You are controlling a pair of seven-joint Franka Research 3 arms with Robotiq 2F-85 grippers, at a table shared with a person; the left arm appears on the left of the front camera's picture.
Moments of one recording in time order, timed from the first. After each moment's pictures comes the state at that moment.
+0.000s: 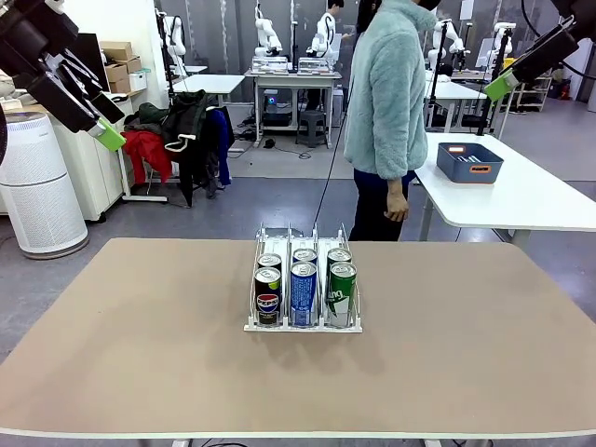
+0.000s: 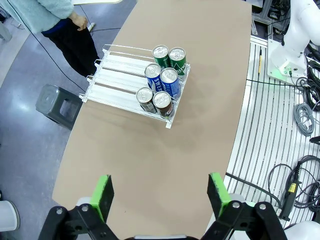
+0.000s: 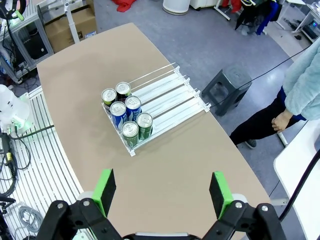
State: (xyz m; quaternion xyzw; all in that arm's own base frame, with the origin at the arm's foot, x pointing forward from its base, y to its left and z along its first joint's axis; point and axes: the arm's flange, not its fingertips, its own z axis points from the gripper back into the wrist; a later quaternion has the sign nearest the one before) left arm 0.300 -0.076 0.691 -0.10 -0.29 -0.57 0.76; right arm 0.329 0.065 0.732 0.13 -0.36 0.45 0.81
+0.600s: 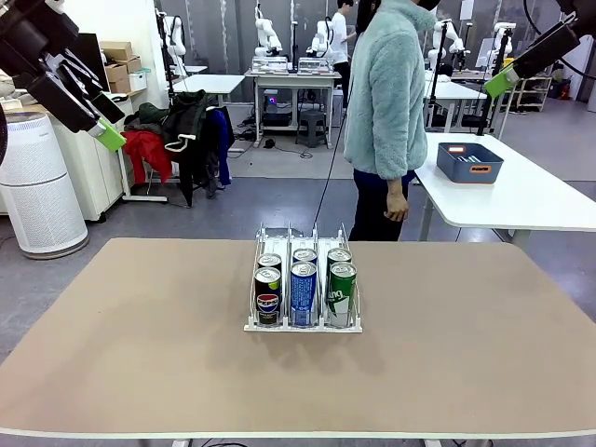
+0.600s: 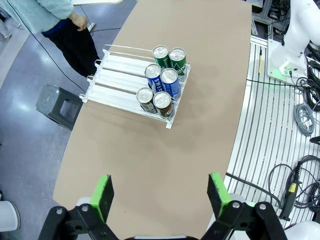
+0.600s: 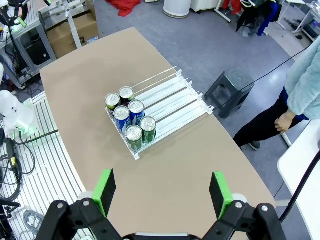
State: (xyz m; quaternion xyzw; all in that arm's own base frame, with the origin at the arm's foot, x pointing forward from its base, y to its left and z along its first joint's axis) left arm 0.300 -0.076 0.693 -0.10 -0.29 -0.57 0.76; right arm 0.328 0.063 0.734 0.15 -0.36 0.44 0.81
